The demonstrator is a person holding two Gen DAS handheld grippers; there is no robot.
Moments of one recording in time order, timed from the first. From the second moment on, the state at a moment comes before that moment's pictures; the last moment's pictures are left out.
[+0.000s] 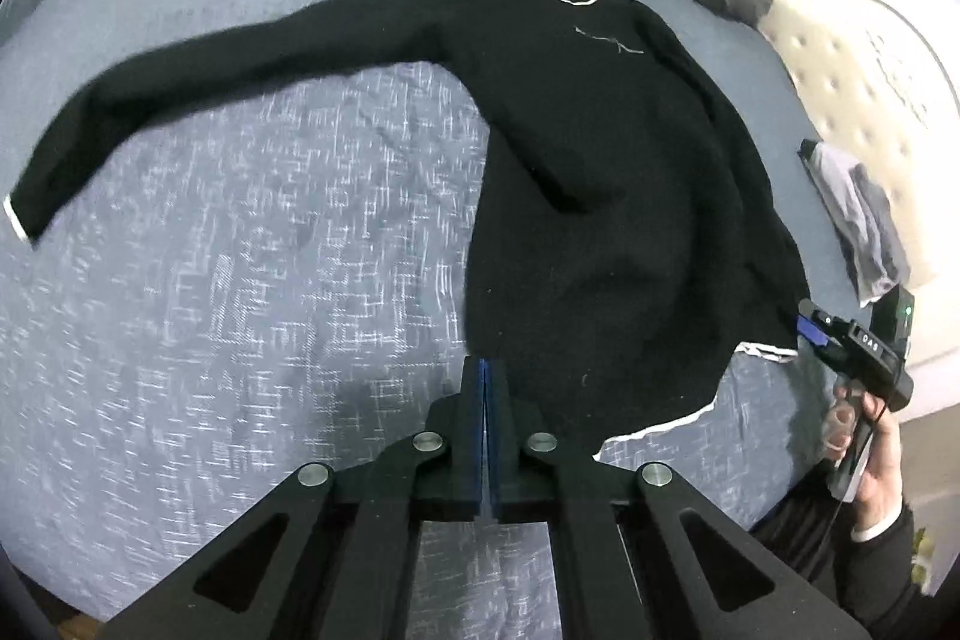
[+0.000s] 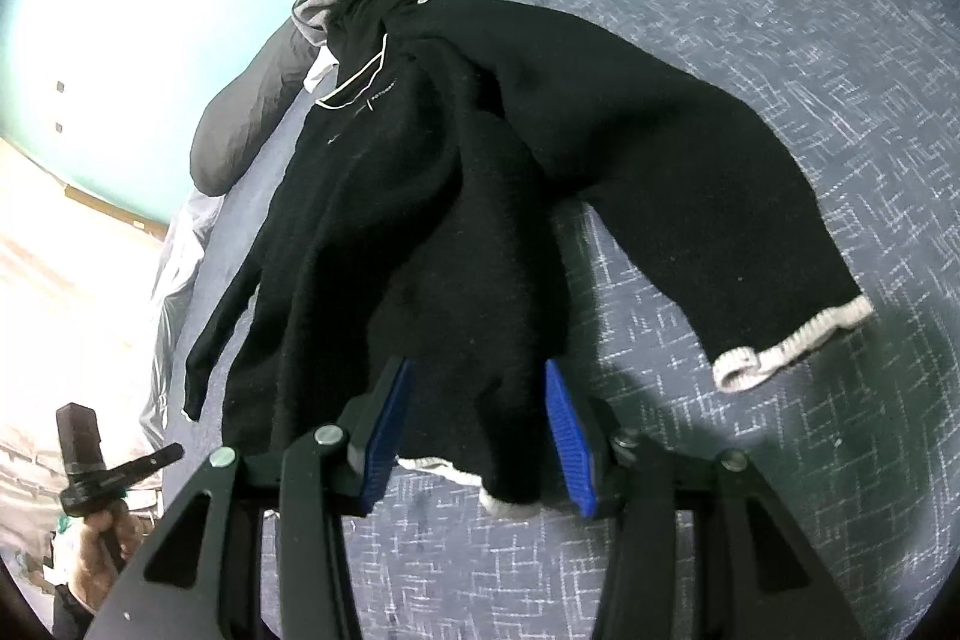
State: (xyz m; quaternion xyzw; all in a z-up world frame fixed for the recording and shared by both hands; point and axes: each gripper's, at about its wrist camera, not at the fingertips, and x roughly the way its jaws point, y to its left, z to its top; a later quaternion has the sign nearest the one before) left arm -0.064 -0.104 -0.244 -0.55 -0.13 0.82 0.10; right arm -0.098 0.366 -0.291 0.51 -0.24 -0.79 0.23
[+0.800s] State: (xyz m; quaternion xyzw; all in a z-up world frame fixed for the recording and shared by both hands) left arm -0.076 -0.032 -0.293 -0.58 -0.06 0.80 0.12; right arm -0.099 0.367 -0.300 0.52 -0.24 -0.79 0.23
